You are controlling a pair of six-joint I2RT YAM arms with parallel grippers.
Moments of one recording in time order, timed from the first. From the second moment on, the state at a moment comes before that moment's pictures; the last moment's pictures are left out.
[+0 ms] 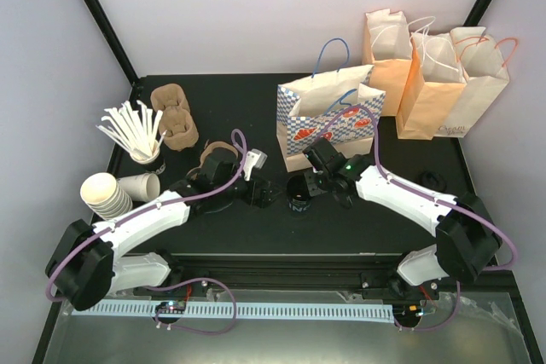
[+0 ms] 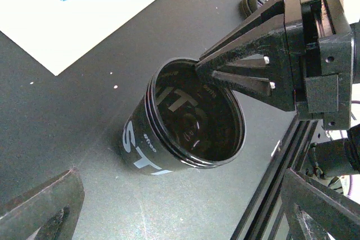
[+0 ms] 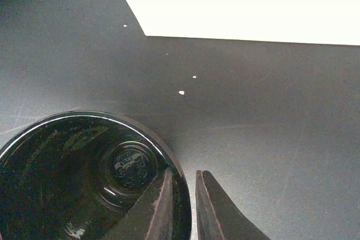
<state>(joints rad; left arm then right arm) -0.66 1.19 0.63 -0.05 0.46 -0.42 0.76 1.44 0.99 -0.63 0.12 0.41</state>
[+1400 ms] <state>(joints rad) -0.63 1.17 0.73 -0.20 0.42 -0.43 0.82 1.32 1.07 -0.71 0.19 0.35</state>
